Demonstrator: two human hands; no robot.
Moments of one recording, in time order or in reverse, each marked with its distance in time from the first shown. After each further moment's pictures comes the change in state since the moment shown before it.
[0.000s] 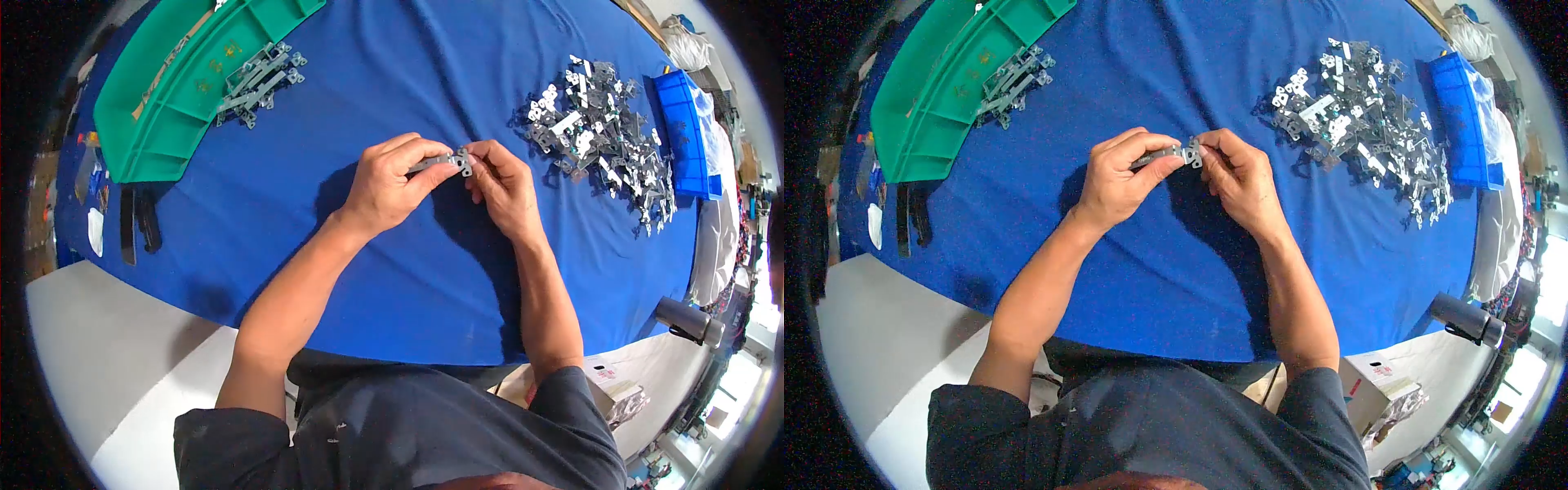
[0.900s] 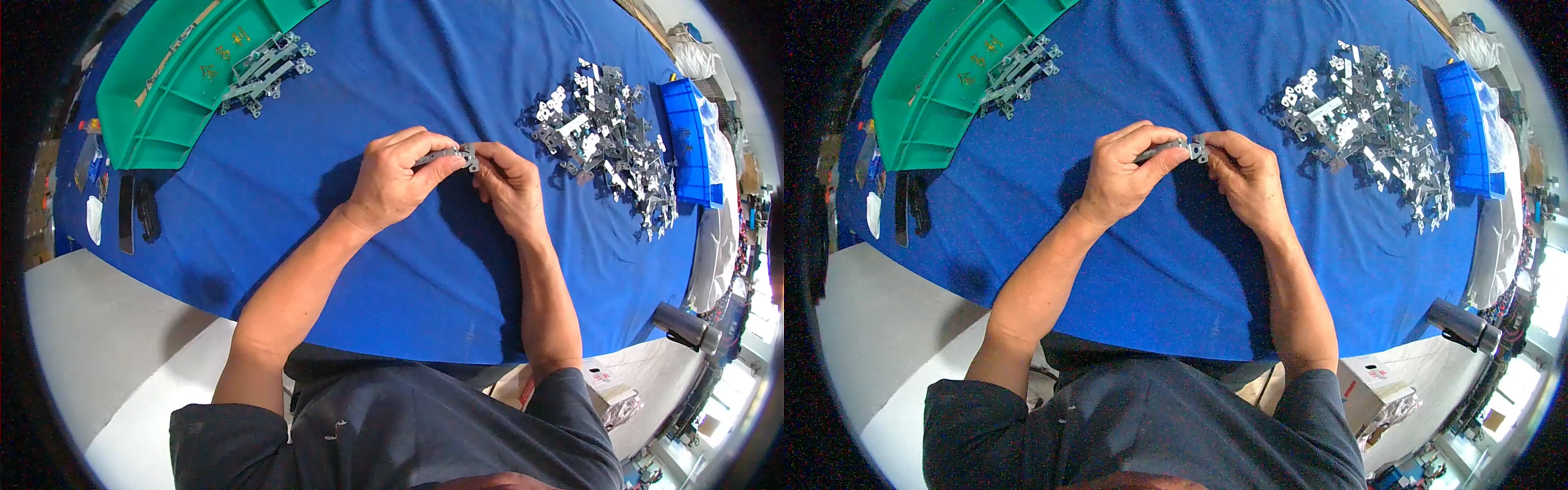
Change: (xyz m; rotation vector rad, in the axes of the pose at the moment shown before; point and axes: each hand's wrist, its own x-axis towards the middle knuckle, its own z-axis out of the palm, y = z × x) left_hand -0.001 0.000 -0.001 0.000 0.027 -0.020; right_hand -0.001 0.000 0.003 -0.060 0.031 0.006
